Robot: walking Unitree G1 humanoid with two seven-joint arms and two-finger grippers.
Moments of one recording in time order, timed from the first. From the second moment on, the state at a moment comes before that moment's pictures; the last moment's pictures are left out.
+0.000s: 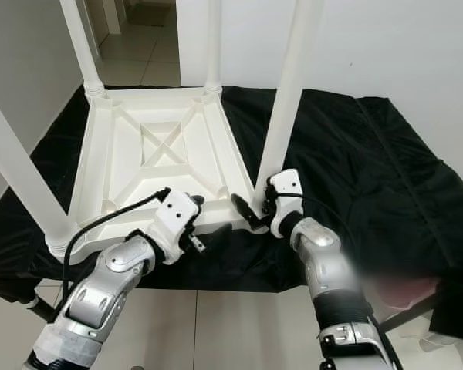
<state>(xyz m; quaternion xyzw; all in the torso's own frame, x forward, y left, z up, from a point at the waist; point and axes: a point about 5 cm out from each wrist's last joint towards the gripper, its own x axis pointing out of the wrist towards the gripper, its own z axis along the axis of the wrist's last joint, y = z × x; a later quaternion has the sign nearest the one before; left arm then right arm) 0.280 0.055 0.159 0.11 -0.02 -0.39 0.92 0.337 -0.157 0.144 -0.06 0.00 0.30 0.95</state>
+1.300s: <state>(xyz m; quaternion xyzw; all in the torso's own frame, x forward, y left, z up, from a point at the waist) 0.280 0.056 0.158 0.12 -0.02 -0.38 0.92 0.336 -0.149 0.134 -0.01 0.00 0.15 0.99</state>
